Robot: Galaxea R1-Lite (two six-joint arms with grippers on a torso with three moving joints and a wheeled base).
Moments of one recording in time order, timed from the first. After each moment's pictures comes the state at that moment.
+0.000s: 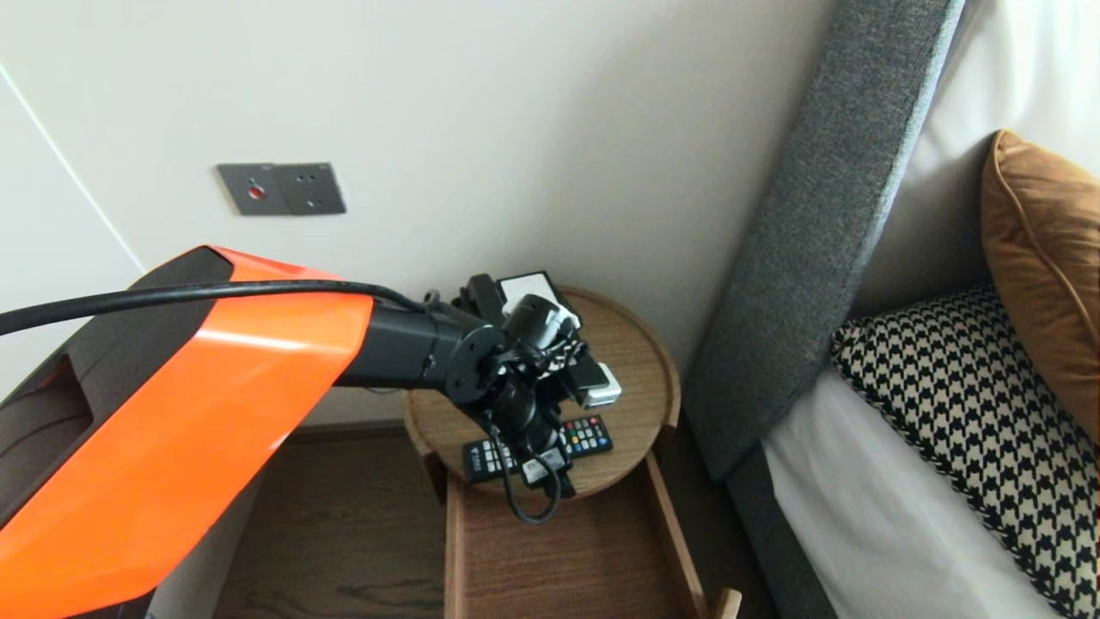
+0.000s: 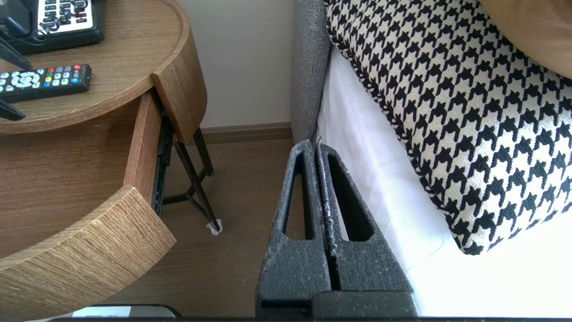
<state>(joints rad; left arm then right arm) -0.72 2.26 -1.66 0.41 -0.06 0.56 -0.01 0.00 0.00 0.00 0.00 0.00</state>
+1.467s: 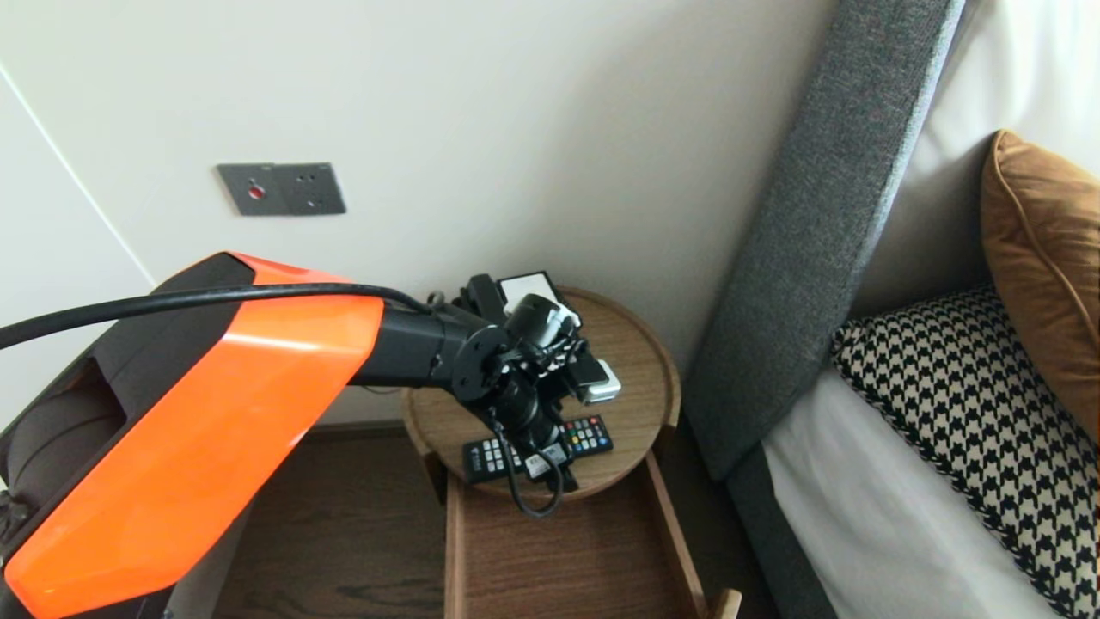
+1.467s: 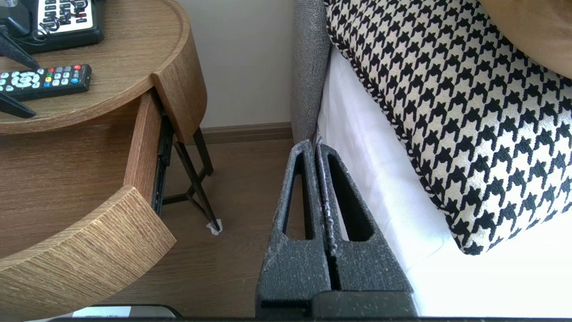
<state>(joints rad) -0.71 2.29 -1.70 0.40 -0.06 0.55 -0.01 0.00 0.00 0.00 0.00 0.00</state>
